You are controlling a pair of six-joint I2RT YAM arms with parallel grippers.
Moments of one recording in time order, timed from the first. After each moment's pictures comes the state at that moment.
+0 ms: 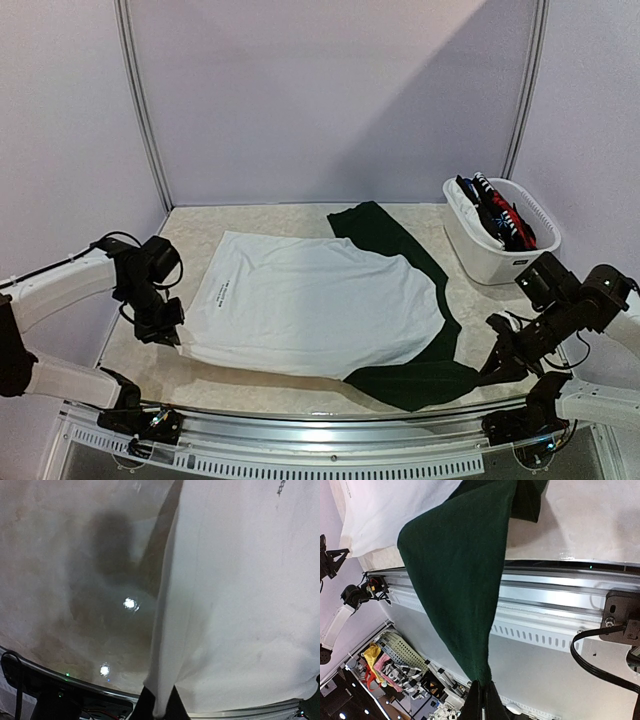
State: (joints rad) left arm -0.35 1.21 0.79 -1.10 0.06 -0.78; right arm 0.62 0.75 0.77 -1.29 -0.60 0.95
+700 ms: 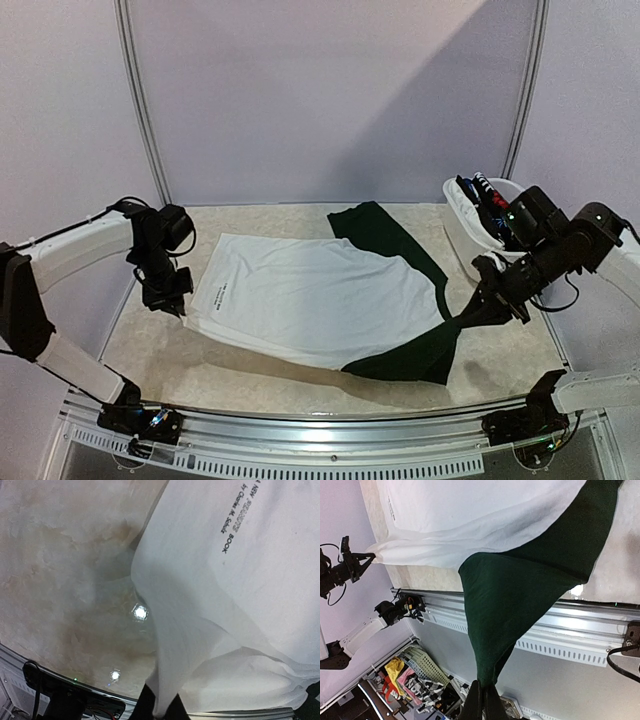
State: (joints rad) left arm -0.35 1.43 1.08 -1.19 -0.01 -0.75; right arm 0.62 1.04 1.15 -1.26 -0.56 0.99
